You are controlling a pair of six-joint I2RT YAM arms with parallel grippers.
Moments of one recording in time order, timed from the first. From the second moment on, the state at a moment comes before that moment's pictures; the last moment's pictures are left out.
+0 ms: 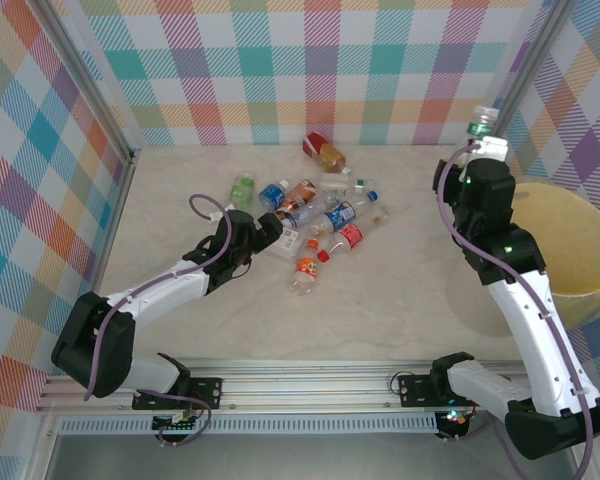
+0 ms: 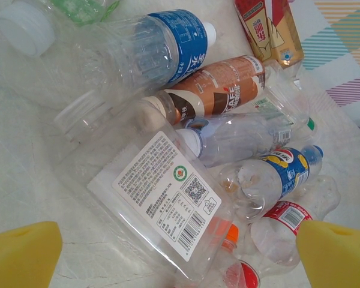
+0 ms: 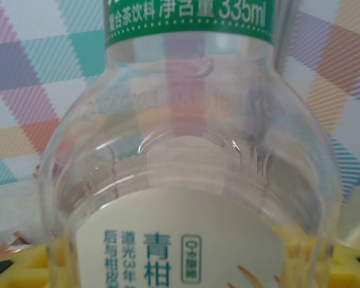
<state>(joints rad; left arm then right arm) -0.53 1.38 0.79 -0.04 -0.17 -0.97 0.26 1.02 1.31 -0.59 0.45 0.19</state>
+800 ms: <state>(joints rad) -0.53 1.47 0.95 -0.12 -0.13 -0.94 -0.44 1.13 1.53 -1.17 0.13 0.23</state>
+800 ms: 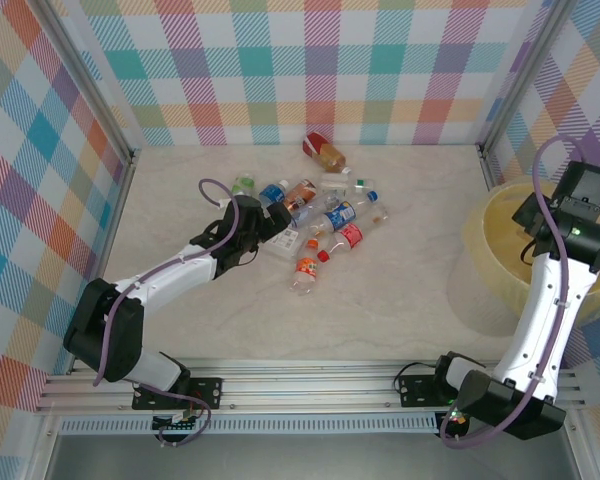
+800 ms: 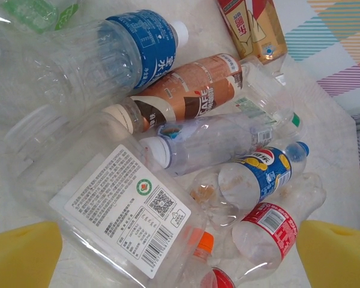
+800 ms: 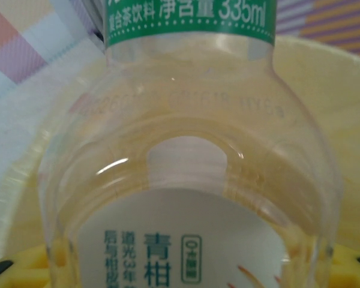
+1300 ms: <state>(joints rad) -0.53 1.47 1.00 -0.17 -0.14 -0.92 -0.47 1.26 1.41 -1.25 0.18 0.23</state>
